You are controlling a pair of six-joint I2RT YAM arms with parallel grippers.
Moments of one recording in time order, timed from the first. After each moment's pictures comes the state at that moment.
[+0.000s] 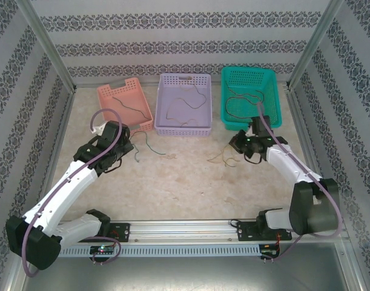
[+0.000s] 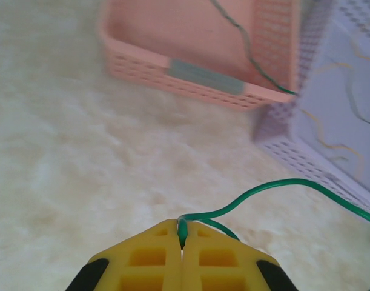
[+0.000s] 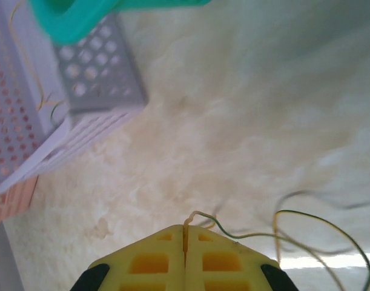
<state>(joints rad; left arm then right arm) -0.39 1.07 0.96 -0.77 -0.28 -0.92 0.15 1.35 0.83 -0.43 -0.39 0.81</state>
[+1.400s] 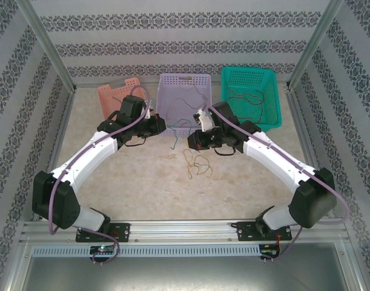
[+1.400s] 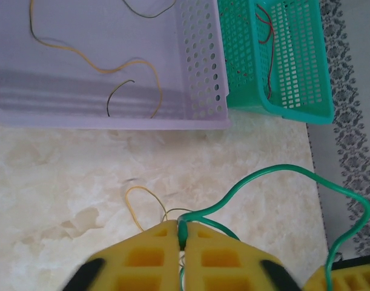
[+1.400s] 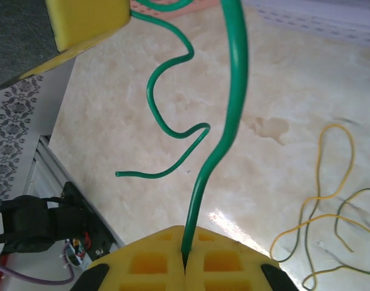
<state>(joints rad) -0.39 1.43 1.19 -0.46 0.35 -0.64 0.56 1.42 1.20 -0.62 -0.52 0.43</state>
